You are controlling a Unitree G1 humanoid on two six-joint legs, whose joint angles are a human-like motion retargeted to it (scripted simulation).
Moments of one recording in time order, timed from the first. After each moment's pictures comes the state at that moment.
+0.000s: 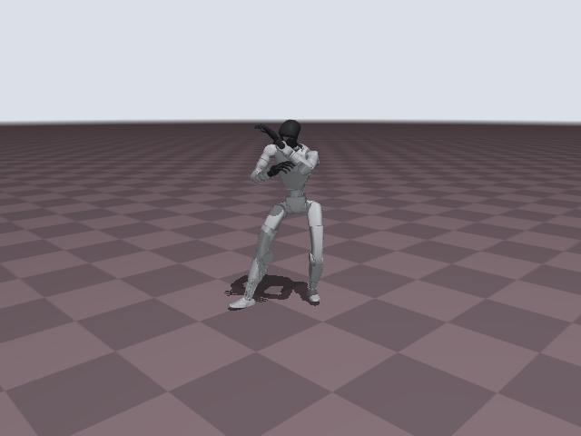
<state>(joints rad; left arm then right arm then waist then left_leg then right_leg) -1.88 0.55 -0.69 -0.04 0.50 0.21 0.12 -0.97 -0.38 0.60 -0.36 -0.42 -0.02 -0.11 -0.21 -0.22 0.51 -0.37 0.08 0.34 0.85 -0.64 0.03 -0.31 -0.51 -0.53 0.01 0.14 0.22</state>
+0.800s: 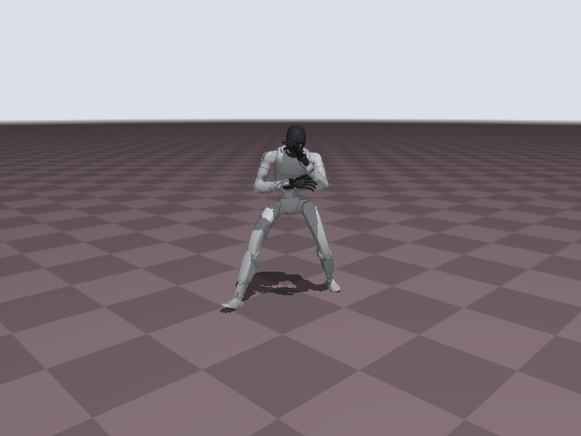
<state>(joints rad) -1.40 0.46 -0.47 -0.56 0.60 0.20 0.08 -0.79 -0.36 0.71 -0.42 -0.36 -0.03 0.14 -0.05 -0.18 0.52 -0.43 0.25 0.01 0.82 -0.63 -0.03 -0.69 -0.64 -0.36 0.24 -0.05 0.15</state>
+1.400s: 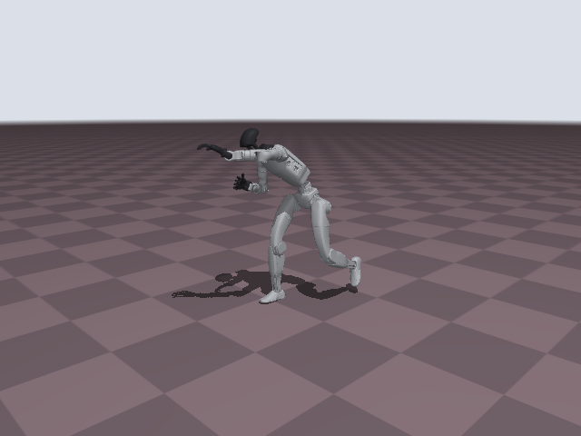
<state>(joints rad) -2.23 1.06 -1.17 0.58 0.05 0.02 0.48 -0.78 -0.43 0.43 -0.40 -0.19 -0.05 -0.12 -0.25 0.23 0.52 -0.40 0.18 0.10 1.18 -0.02 0.01 -0.88 -0.06 -0.01 0.51 -0.09 0.10</state>
